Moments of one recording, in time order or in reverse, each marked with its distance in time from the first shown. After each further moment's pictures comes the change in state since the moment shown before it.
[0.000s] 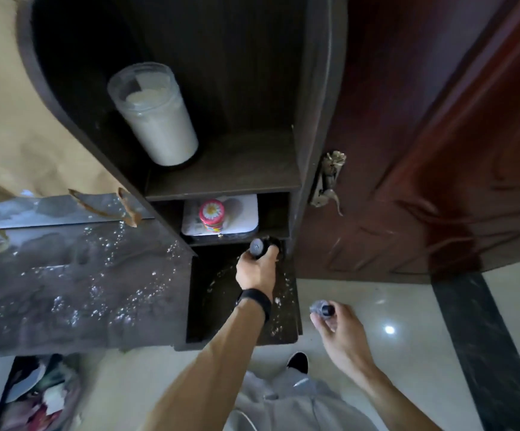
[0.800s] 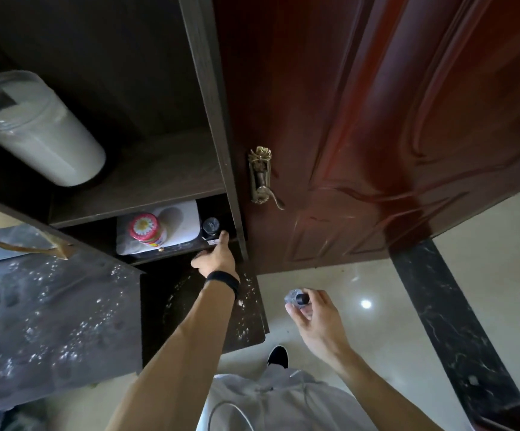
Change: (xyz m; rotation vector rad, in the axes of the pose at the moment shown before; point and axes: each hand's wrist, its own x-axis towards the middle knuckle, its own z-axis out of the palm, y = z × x) left_hand -0.017 0.042 0.060 -0.271 0.105 -0.254; right_hand 0.001 0.032 -0.034 0.078 0.100 0.035
